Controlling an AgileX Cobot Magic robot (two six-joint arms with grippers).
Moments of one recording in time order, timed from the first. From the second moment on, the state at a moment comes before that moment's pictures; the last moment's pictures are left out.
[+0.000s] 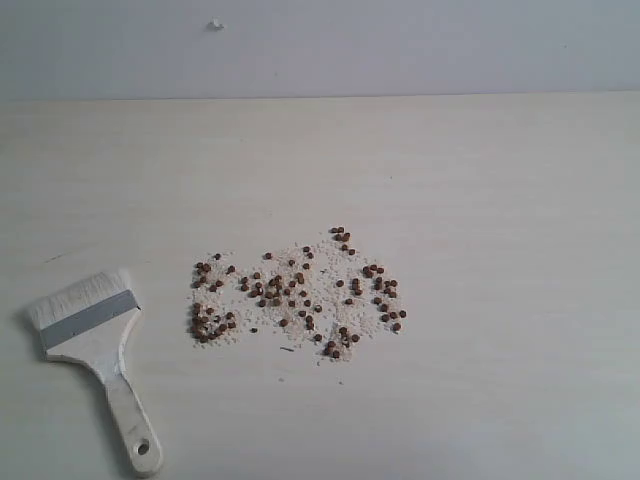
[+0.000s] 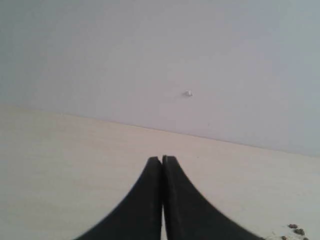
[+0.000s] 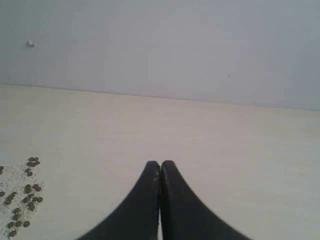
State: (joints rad) left arm -0.22 0.01 0.00 -0.48 0.10 0.23; right arm 0.11 0.01 -0.01 0.05 0.24 -0.08
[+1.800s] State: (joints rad) left arm -0.74 1.46 -0.80 0.02 0.90 1.65; right arm 0.11 0.01 -0.01 0.05 0.24 -0.08
